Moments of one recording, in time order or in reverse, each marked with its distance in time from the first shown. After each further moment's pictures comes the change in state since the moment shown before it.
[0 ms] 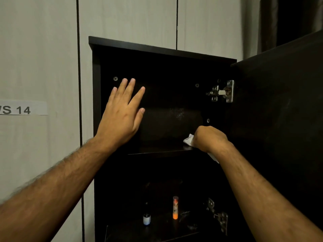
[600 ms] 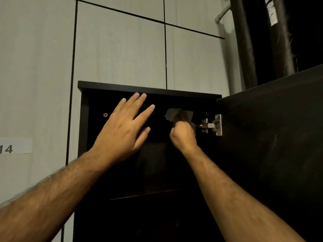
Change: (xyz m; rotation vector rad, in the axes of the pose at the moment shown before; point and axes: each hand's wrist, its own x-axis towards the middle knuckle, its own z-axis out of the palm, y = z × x) left_hand 0.060 0.016 -0.019 0.105 0.071 0.258; right_hand 0.088 -0.045 -0.039 0.502 0.699 -0.252
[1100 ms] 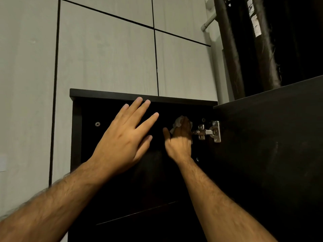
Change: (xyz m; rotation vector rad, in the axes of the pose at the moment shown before) left_hand 0.006 -0.013 0.011 -0.093 0.054 0.105; right_hand 0.004 0.015 0.038 0.027 0.101 0.146
